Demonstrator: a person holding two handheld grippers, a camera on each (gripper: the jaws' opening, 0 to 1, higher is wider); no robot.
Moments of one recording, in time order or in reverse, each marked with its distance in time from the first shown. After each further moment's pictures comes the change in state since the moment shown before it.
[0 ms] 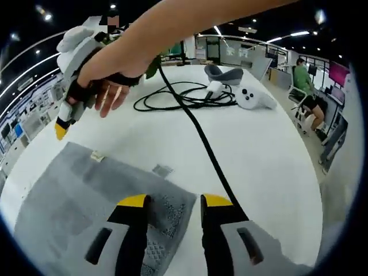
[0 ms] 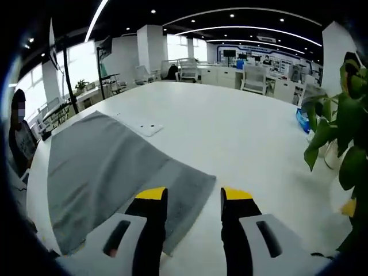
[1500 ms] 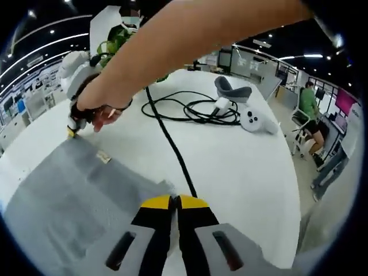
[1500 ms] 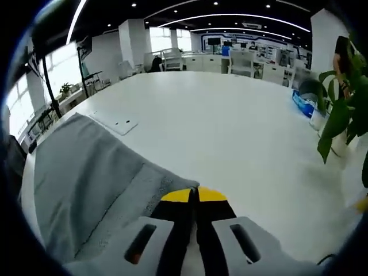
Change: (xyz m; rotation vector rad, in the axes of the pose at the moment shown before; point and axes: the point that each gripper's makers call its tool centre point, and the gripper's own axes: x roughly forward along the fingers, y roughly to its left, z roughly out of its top) left arm -0.030 0.014 0.027 -0.216 -0.022 0.025; right arm 0.040 -0.017 -0.003 0.097 0.051 -0.074
